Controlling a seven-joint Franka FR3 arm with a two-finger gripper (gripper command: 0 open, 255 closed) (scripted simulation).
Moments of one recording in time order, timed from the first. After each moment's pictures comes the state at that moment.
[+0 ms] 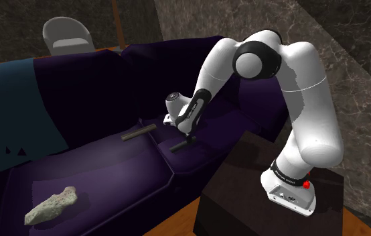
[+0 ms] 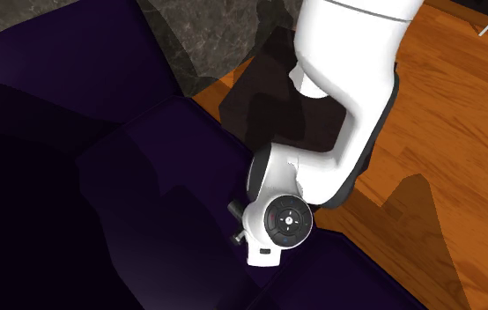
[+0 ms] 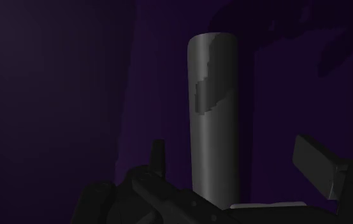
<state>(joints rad) 0.19 0.64 -0.11 -2.13 -0.25 2.61 -0.92</state>
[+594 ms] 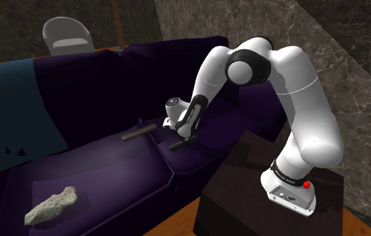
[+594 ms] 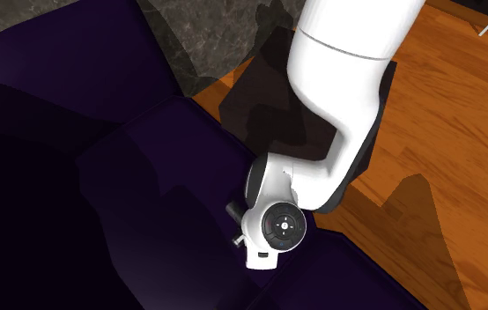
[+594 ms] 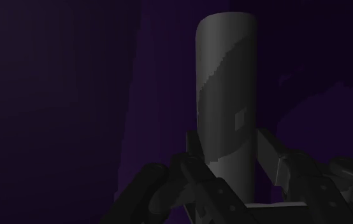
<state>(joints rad) 0.19 0.72 -0.12 -2.08 -0.26 2.67 -0.91</state>
